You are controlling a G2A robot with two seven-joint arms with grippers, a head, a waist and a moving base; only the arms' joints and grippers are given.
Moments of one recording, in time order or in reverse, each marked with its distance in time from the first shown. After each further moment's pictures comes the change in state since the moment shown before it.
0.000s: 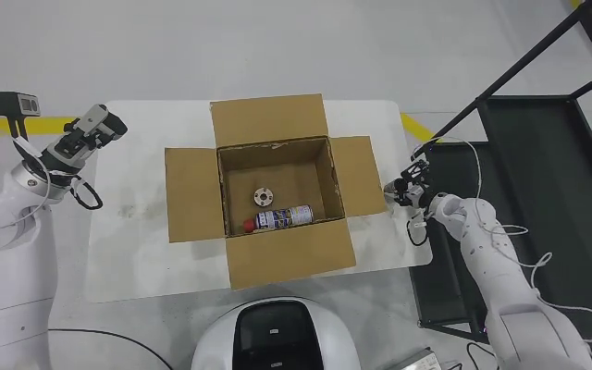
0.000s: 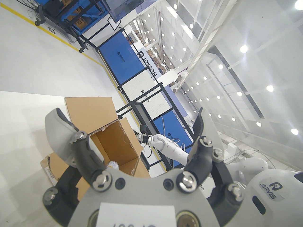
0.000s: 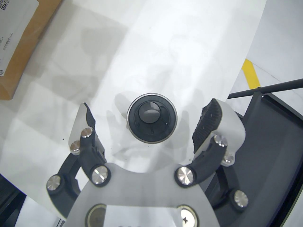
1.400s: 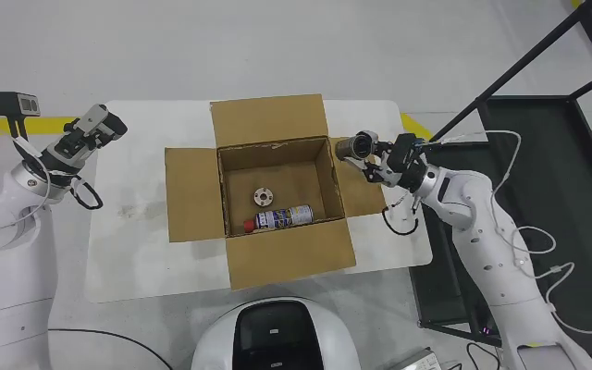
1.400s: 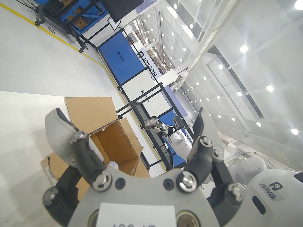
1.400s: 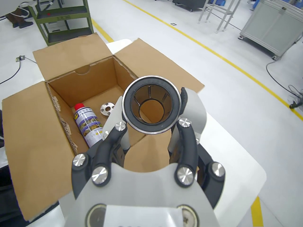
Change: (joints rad) left arm 0.000 0.000 0.000 0.000 0.000 0.000 0.000; right arm -0.213 0.055 0.031 -0.871 0.224 -0.115 -0.005
